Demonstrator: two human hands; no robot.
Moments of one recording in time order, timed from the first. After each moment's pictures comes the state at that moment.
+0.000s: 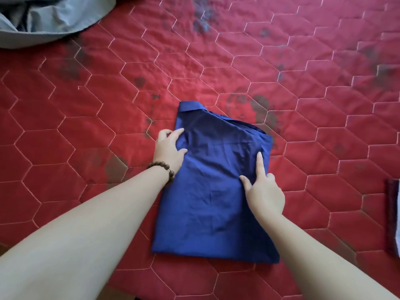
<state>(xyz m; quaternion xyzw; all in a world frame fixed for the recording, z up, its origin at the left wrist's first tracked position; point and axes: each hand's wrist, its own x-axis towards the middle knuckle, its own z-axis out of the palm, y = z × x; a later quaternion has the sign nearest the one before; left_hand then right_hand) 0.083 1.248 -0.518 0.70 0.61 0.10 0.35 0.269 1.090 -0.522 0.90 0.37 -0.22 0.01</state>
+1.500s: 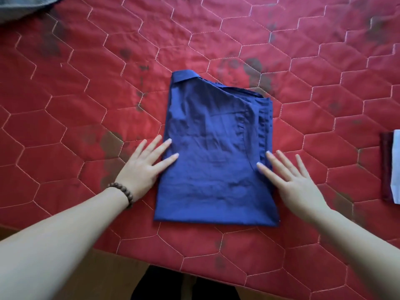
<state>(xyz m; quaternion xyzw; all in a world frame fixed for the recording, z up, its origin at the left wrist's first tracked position) -0.026 1.180 -0.540 0.96 0.25 -0.03 0.07 0.323 0.974 -0.519 0.69 0.71 -0.08 0.09</state>
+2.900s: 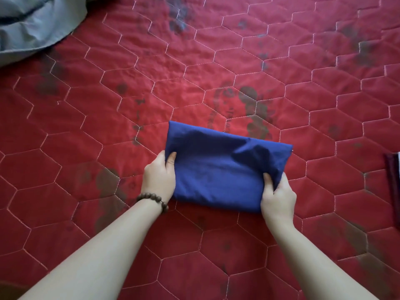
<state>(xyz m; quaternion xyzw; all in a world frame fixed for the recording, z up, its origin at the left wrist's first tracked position) 0.065 1.208 -0.528 0.69 0.60 0.20 0.35 0.265 1.050 -0.535 0.88 0.19 -0.20 -0.38</state>
